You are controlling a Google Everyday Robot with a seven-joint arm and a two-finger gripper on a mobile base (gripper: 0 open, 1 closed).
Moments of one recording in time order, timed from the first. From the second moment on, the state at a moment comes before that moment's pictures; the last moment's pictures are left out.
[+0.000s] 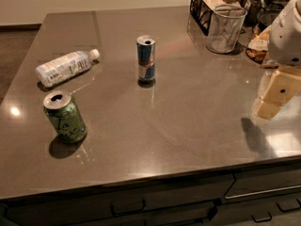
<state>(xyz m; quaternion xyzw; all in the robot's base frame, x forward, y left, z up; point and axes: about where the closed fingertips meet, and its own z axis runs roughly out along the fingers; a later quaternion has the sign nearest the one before) 0.438 -0.217 0.976 -0.60 0.78 -0.03 0.16</state>
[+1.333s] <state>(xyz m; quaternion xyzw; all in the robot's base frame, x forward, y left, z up) 0.517 -0.150 0.992 -0.67 0.72 -0.01 0.18</state>
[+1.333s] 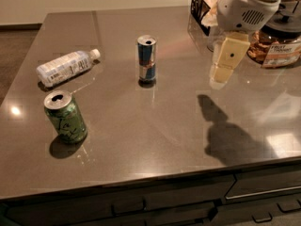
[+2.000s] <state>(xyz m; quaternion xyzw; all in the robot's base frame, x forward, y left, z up) 0.593 -0.075 1.001 -0.71 0.67 0.01 0.21</state>
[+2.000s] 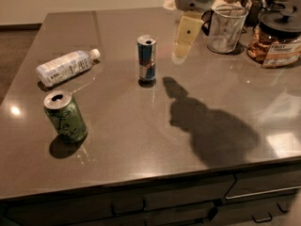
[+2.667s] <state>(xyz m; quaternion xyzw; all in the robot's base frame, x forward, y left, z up) 0.654 0.020 0.993 -0.75 0.63 0.01 0.22</state>
